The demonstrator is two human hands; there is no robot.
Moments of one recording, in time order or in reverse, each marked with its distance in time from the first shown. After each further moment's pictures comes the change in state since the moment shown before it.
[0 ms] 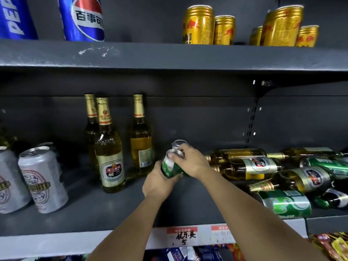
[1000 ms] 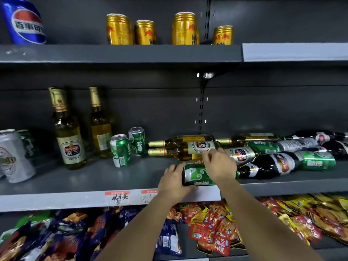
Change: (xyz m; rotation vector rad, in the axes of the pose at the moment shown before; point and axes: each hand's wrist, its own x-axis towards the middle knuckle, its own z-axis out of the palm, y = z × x) left_hand -0.140 0.127 0.136 0.239 -0.234 0.302; right_hand -0.137 0.202 -0.109 -0.330 0.369 0.165
